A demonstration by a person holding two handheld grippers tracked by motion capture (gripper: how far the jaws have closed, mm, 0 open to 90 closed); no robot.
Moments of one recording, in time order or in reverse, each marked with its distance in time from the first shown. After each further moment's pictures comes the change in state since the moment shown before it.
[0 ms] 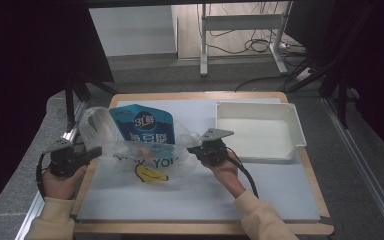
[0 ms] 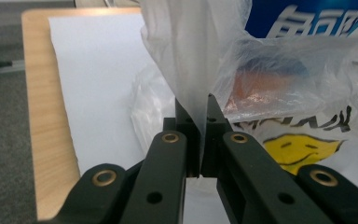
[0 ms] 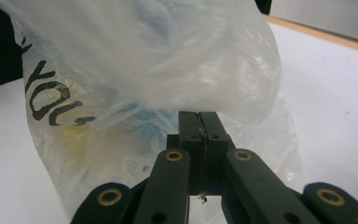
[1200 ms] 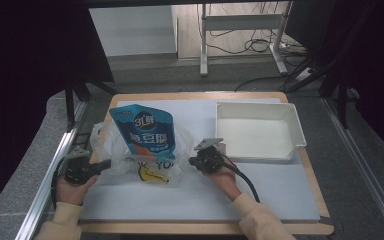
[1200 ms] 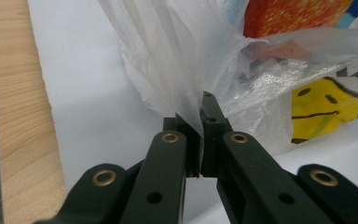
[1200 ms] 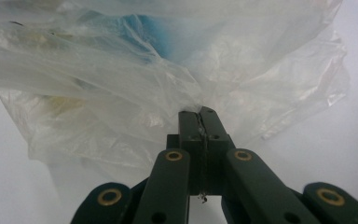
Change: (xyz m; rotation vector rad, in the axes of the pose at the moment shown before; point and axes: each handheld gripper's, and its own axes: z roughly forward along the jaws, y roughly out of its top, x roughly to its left) left arm 0.003 -0.036 0.037 0.145 0.013 -0.018; right arm -0.002 -0.036 0.030 0.221 -0.023 0.011
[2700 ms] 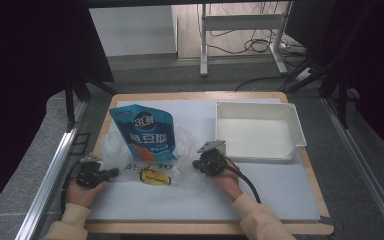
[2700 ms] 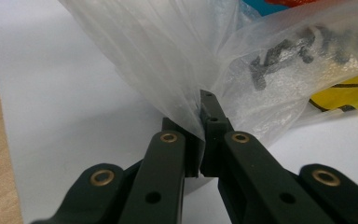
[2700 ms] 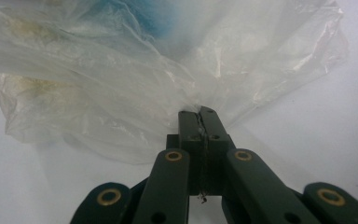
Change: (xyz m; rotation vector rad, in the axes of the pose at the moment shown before) left arm 0.002 -0.021 0.035 0.134 -0.006 0.003; right arm -0.005 -0.014 0.001 0.041 -0.010 0.014
